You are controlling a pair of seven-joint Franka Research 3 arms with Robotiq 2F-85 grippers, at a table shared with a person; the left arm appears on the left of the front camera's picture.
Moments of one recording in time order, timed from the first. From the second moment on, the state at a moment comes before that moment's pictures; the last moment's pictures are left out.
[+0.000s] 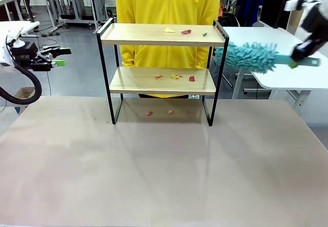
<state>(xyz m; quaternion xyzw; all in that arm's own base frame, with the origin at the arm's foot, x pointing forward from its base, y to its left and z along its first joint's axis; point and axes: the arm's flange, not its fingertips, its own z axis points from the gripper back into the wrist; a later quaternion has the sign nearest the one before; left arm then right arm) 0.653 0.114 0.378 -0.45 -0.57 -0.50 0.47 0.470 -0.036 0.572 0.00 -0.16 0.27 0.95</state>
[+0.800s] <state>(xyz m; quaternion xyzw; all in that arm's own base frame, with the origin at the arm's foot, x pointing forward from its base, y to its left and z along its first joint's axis) 0.654 0.114 0.378 -0.45 -0.57 -0.50 0.47 0.379 -0.005 0.551 0.03 0.09 0.61 0.78</state>
